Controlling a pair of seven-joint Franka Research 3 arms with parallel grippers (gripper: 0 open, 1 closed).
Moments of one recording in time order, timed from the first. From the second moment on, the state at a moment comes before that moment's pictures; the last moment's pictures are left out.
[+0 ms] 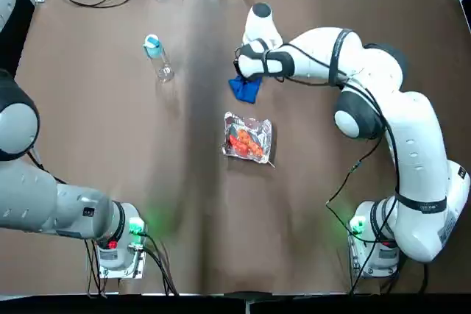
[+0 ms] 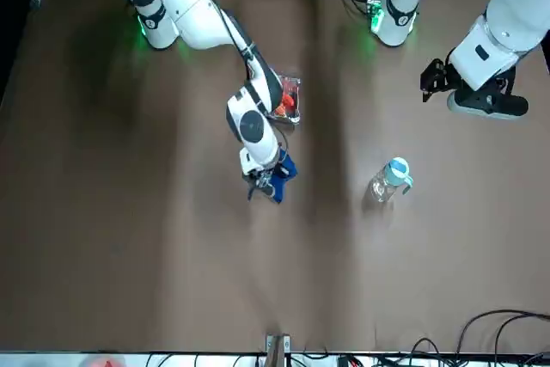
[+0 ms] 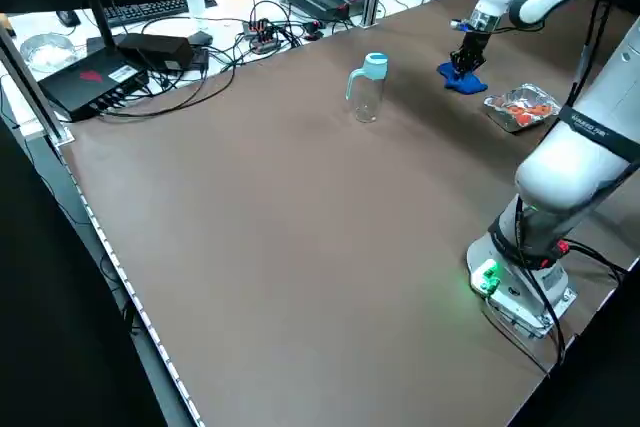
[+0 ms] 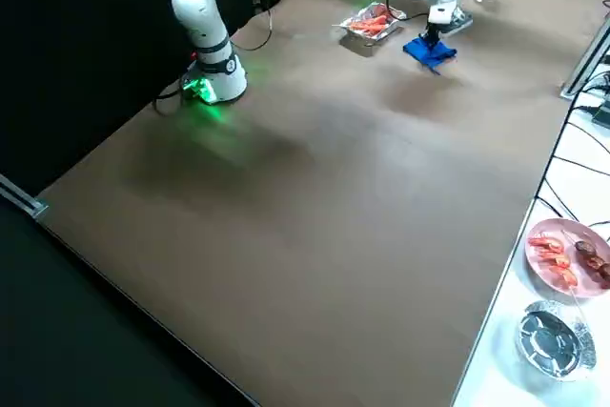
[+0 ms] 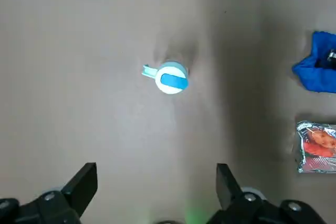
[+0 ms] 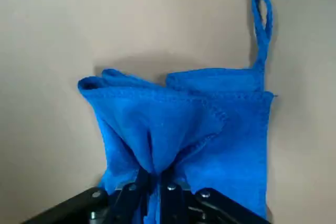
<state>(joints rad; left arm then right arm) -0.12 0.01 -0.13 -1.56 0.03 1.52 -0.06 0.76 0.86 -0.04 -1.44 0.27 2.34 1.03</state>
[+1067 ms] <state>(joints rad) -0.07 0.01 -0.12 -1.56 0.03 1.56 -0.06 0.58 0.81 -0.05 -1.41 0.27 2.07 1.01</state>
